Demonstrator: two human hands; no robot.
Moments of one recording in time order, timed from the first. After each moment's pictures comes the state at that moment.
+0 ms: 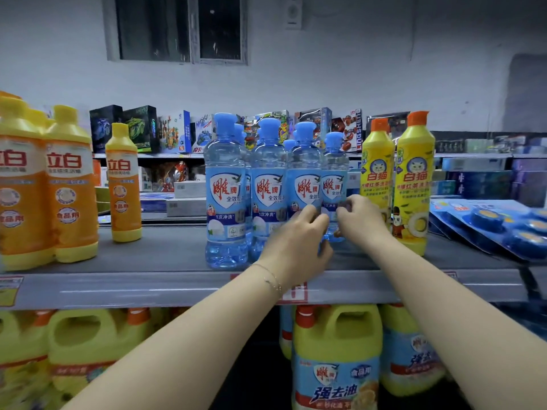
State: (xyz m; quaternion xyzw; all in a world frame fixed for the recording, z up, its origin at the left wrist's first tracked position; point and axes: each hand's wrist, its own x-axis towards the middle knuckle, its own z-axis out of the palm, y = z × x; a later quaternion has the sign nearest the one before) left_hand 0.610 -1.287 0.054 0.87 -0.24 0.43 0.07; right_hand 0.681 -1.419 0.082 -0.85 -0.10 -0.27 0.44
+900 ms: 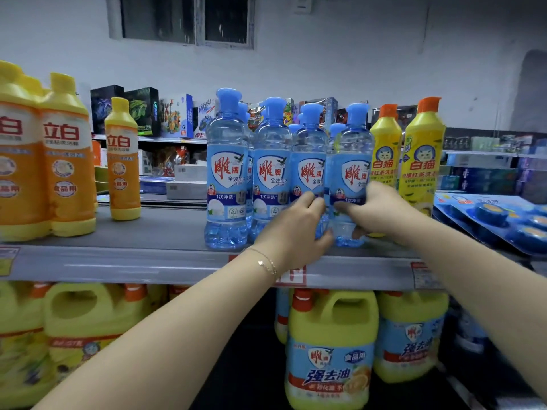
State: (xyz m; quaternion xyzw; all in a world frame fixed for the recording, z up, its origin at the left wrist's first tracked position) left_hand 0.608 -1.284 0.054 0.90 -0.22 0.34 0.15; right_hand 0.644 -1.440 0.098 -0.89 -0.16 -0.16 0.40
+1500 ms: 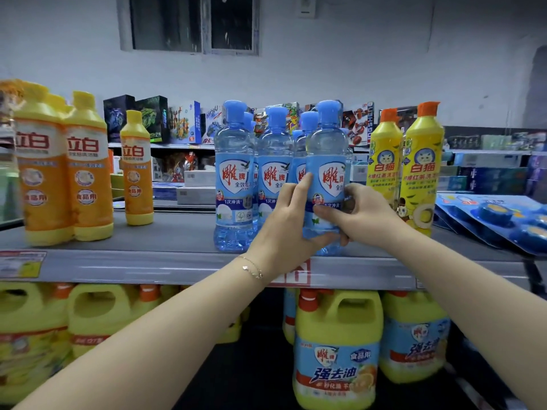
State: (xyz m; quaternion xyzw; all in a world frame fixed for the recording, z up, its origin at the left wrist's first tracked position) left_hand 0.590 -1.269 0.050 0.83 -0.25 0.43 0.27; right_hand 0.620 -1.425 0.088 -0.82 -0.29 -0.17 0.47
